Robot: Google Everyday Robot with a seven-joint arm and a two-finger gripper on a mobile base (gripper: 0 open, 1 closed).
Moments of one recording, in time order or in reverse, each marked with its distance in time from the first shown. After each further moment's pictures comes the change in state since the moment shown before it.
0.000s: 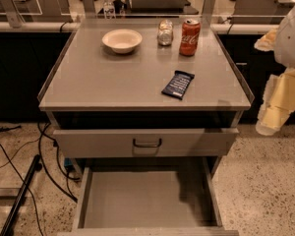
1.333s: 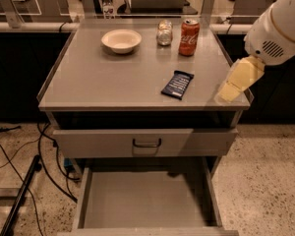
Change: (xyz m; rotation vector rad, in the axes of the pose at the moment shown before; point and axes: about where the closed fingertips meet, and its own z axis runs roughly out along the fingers) arm -0.025 -0.069 0.048 0.103 -0.132 0.262
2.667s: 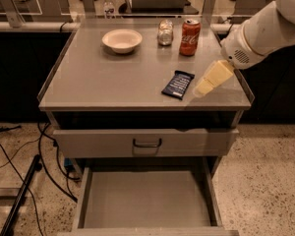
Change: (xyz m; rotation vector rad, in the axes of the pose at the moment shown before) arm -0.036 -0.040 0.082 -0.016 -0.189 0.008
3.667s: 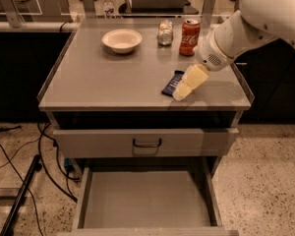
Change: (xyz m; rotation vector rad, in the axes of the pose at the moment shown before) arm -0.028 0.013 0.057 -0.130 -0.034 -0.069
